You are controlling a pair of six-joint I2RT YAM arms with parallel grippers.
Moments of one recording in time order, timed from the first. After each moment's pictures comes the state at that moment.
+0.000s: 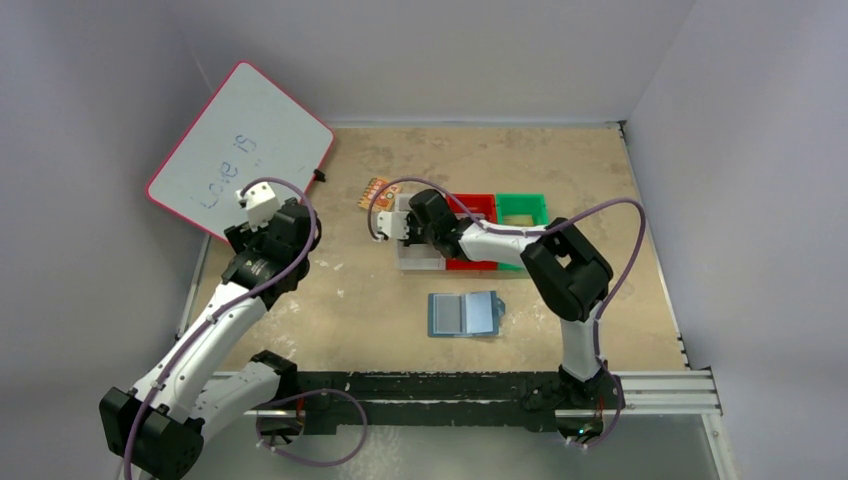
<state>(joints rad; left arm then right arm) -0.41 0.94 0.84 -0.65 -0.91 -0.60 0.77 1.97 1.22 0.03 0.13 -0.93</state>
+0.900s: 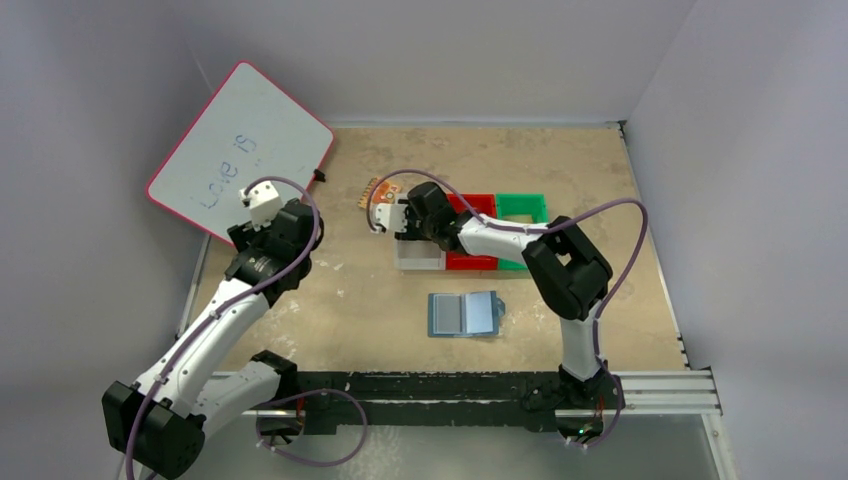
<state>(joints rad) -0.41 0.96 0.84 -0.66 -0.90 -0.60 0.76 1.98 1.28 -0.03 0.11 -0.90</state>
